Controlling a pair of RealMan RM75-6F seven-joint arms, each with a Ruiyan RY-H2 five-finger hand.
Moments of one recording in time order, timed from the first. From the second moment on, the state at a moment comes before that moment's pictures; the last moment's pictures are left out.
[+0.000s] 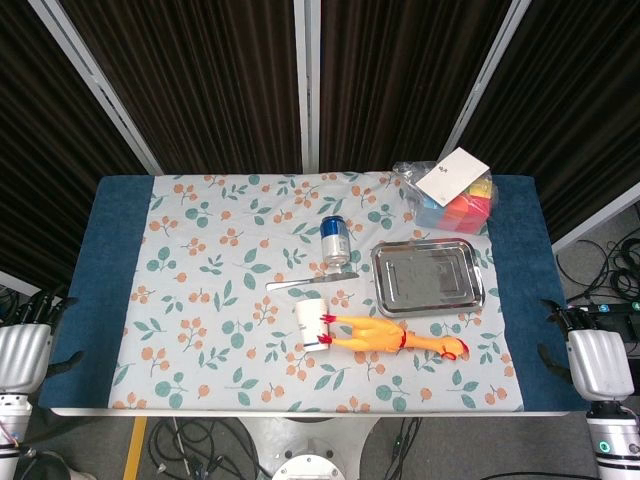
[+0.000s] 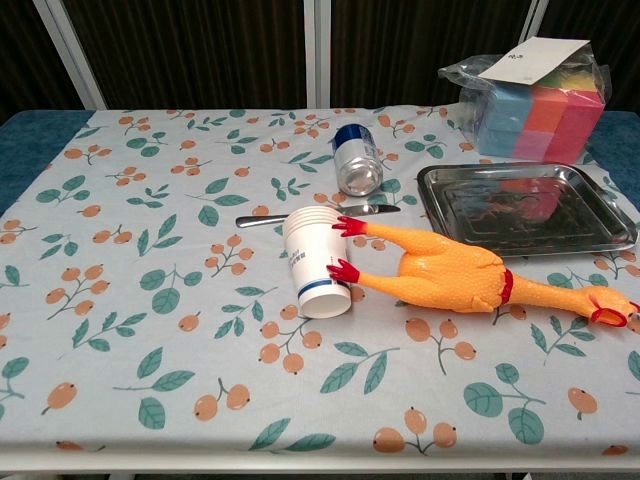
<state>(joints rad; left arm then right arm) -0.08 -1.16 -0.04 -1.58 1.46 1.48 0.12 0.08 -1.14 0.06 -1.60 -1.51 1.49 -0.08</state>
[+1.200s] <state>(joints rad) -0.06 -1.17 -0.02 -1.56 1.48 1.49 0.07 0.37 -1.38 0.03 -1.51 -1.52 1.02 -0.12</state>
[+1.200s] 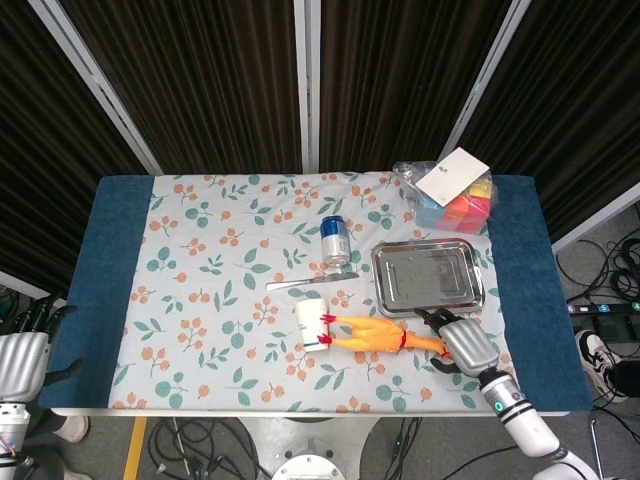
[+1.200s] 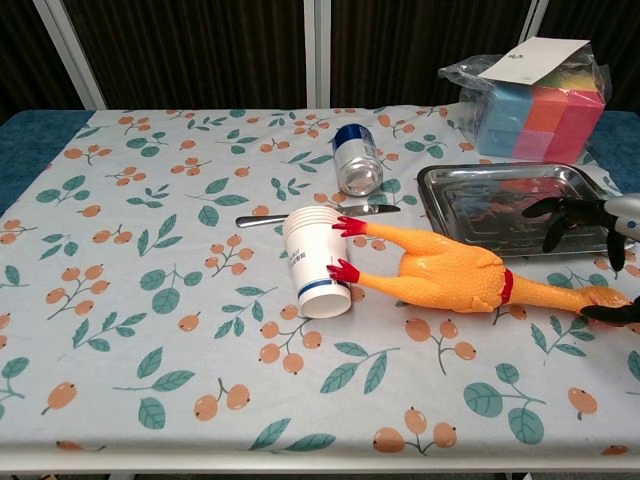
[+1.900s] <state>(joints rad) -0.05 -1.19 -0.02 -1.52 1.47 1.48 0.02 0.42 -1.50 0.01 -1.38 -1.49 1.00 -0.14</state>
